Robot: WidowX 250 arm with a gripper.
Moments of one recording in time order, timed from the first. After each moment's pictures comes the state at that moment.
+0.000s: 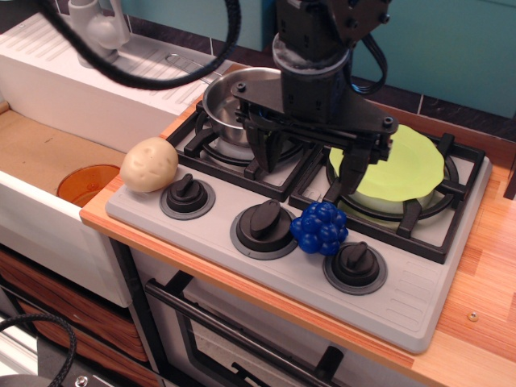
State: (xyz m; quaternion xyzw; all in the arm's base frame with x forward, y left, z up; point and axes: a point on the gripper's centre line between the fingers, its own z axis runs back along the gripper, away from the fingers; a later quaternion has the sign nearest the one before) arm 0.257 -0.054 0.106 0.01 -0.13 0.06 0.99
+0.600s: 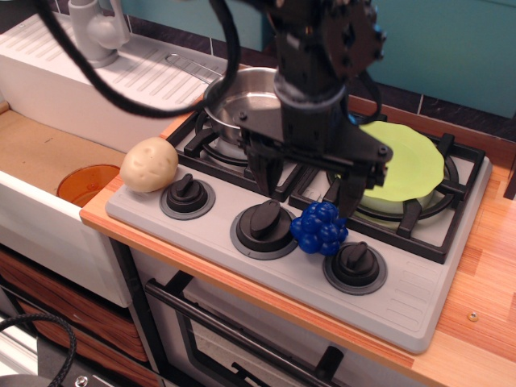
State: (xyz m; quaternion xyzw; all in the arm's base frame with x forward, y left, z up) arm 0.257 -0.055 0.081 0.01 -0.13 0.06 0.99
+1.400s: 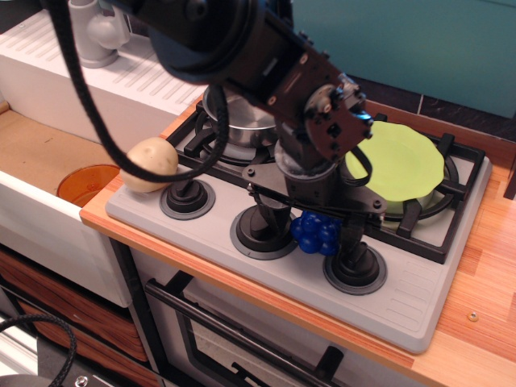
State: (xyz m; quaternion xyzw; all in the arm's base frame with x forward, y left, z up) arm 0.262 -0.062 0.037 -0.02 -0.17 0.06 0.98
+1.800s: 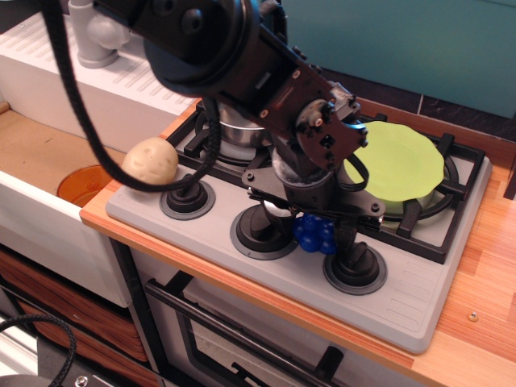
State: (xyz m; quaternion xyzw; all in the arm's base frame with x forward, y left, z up) arm 0.260 -0.065 0.032 -0.02 -0.18 0.06 0.98
